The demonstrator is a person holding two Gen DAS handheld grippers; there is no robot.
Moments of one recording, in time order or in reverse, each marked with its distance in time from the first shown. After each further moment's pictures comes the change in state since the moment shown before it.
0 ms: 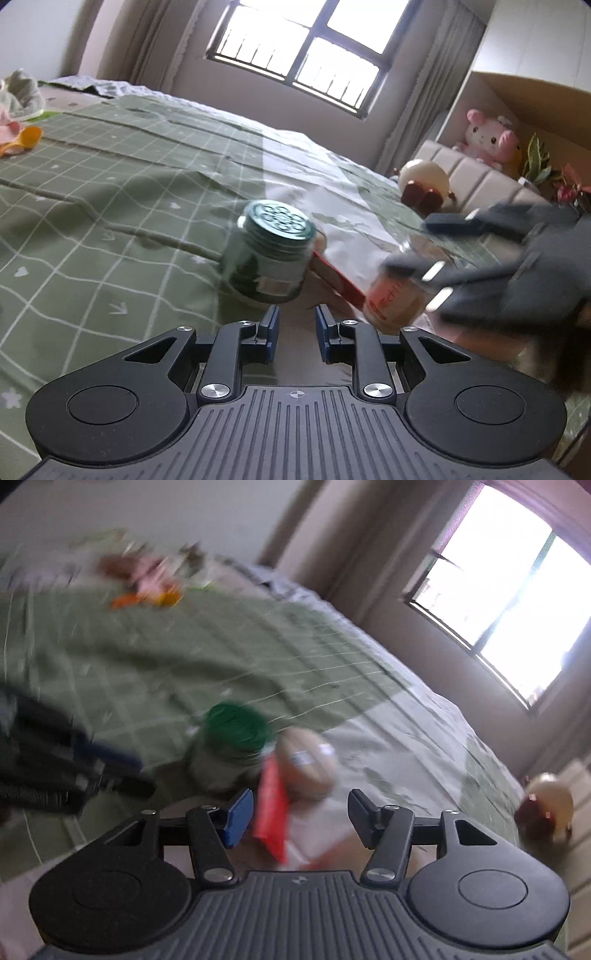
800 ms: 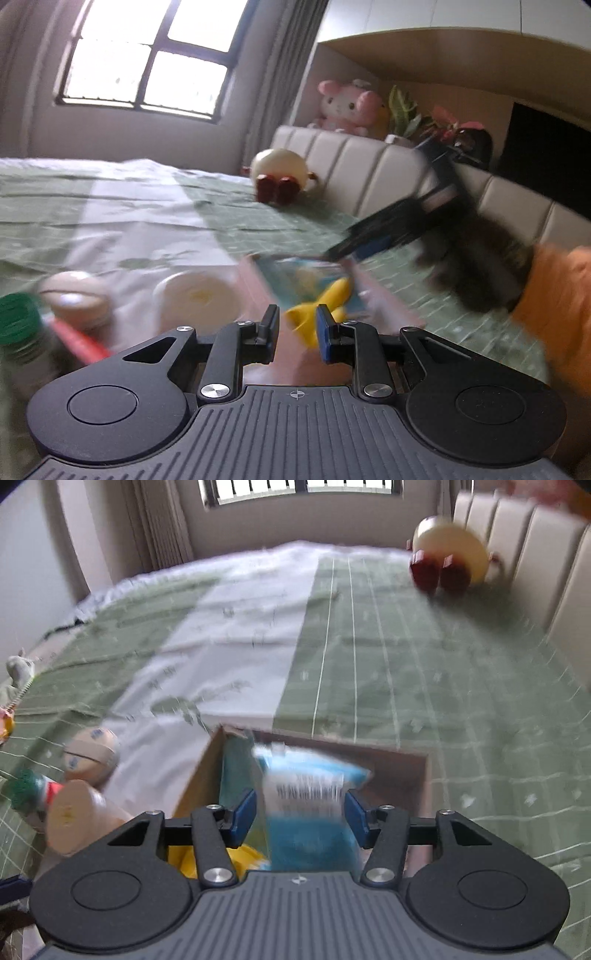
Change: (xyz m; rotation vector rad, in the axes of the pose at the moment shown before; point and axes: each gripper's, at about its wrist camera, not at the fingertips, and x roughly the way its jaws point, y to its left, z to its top) left arm 0.046 -0.156 0.008 0.332 -0.013 -0.314; right arm 0.009 -0.286 -0.158 0.819 0.246 -0.008
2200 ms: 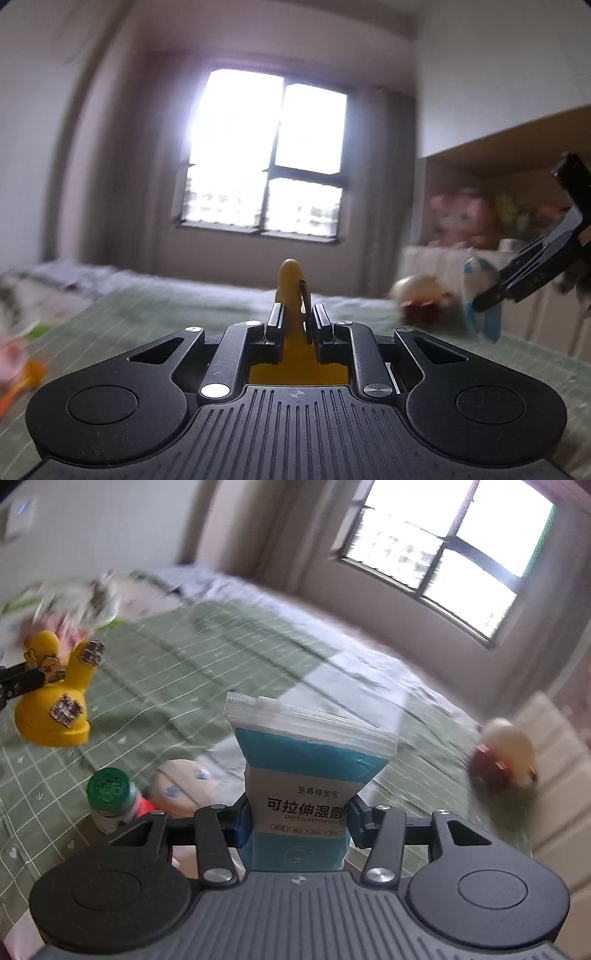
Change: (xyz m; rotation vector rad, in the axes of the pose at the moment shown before) left arm -0.119 0.107 0.066 0.077 -0.393 0.346; right arm -0.099 0.193 0.061 -0.513 -0.156 -0.047
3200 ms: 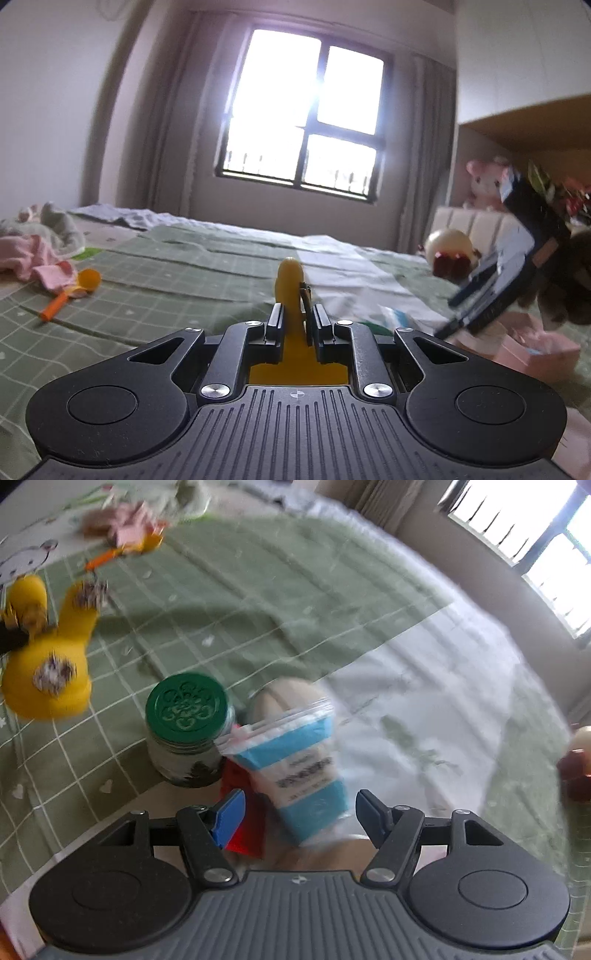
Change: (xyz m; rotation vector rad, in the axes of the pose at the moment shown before) left arm -0.066 0.066 -0.089 -0.089 0.136 0.144; right arm 0.123 0.148 -0.017 -0.249 0.262 0.211
